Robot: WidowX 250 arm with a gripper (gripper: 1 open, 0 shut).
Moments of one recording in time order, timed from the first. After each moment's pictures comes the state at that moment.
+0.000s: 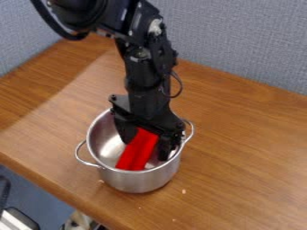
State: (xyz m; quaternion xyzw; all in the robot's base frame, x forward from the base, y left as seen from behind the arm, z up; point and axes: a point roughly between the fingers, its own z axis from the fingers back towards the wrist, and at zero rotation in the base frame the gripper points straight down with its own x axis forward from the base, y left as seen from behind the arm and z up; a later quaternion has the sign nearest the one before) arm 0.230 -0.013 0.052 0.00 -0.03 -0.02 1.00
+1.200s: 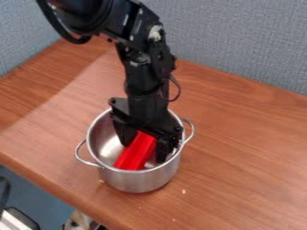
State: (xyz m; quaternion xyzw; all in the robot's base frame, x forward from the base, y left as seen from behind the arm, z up) arm 0.231 -0.010 0.044 0.00 -0.02 -0.02 1.00
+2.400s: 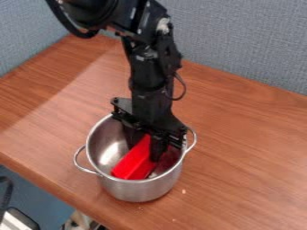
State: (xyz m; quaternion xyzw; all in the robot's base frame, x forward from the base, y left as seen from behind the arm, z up) arm 0.224 -0.019 0.051 0.00 0.02 -0.03 1.00
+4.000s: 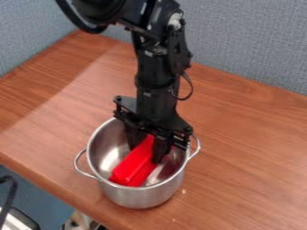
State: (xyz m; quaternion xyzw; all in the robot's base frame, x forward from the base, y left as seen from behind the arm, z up) arm 0.218 -0.023 0.058 0.01 0.04 -0.02 1.00
